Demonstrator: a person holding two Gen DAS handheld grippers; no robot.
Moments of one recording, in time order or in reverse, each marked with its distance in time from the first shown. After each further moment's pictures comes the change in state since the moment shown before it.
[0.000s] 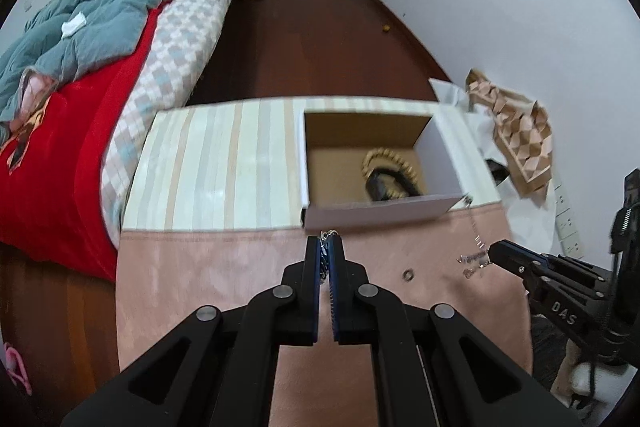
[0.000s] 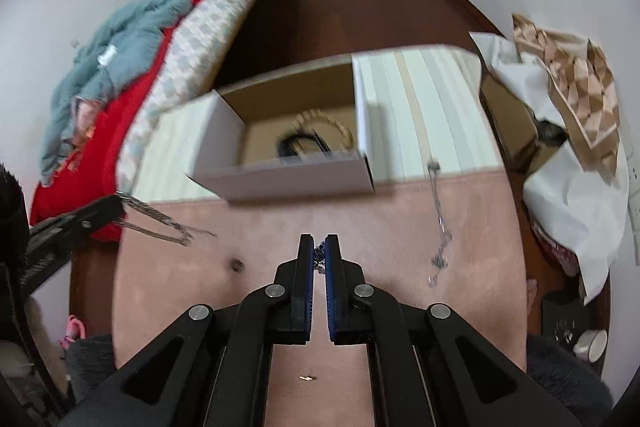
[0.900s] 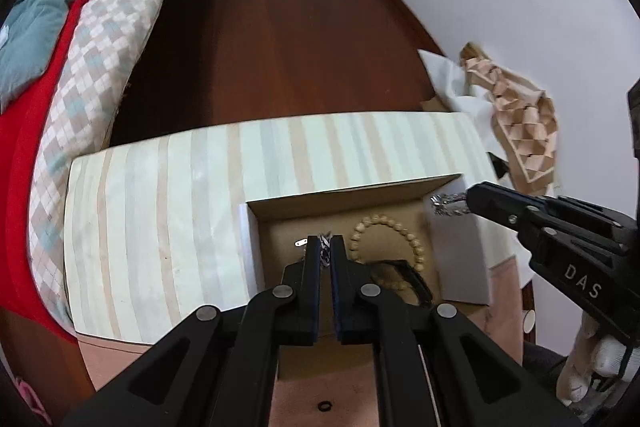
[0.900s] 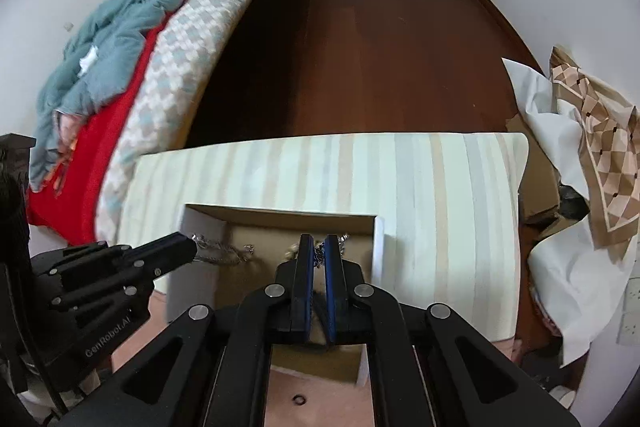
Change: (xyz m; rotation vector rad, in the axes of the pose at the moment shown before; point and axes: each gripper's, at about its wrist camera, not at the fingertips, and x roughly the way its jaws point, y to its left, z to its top) left arm 0.133 -0.007 0.110 0.029 0.198 -0.073; right arm 0.103 0.004 0.165 -0.070 0.122 -0.035
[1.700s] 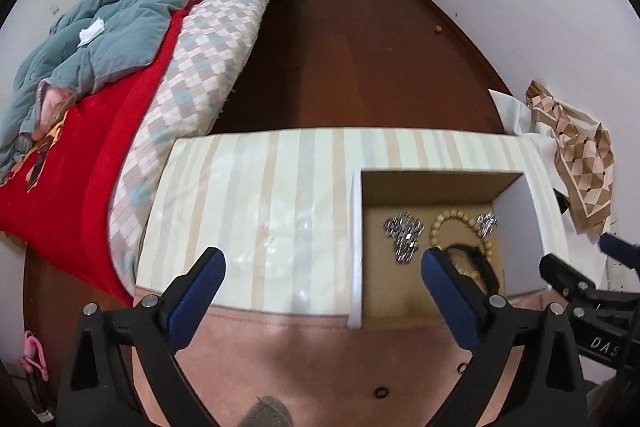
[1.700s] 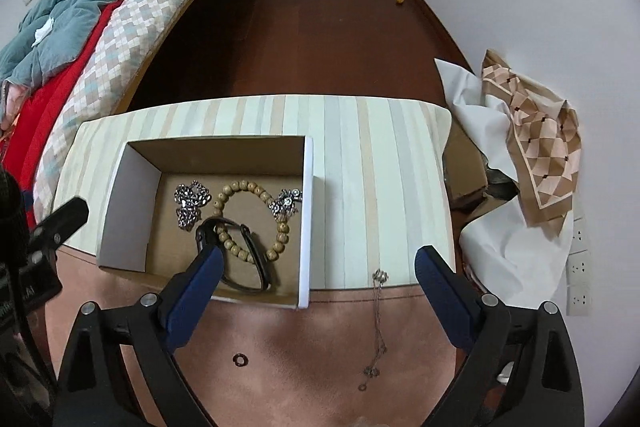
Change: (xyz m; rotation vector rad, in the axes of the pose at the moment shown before) left arm -0.044 0.023 -0.062 -0.098 -0.180 0.267; right arm -0.025 0.006 -0.070 -0.013 -0.043 -0.289
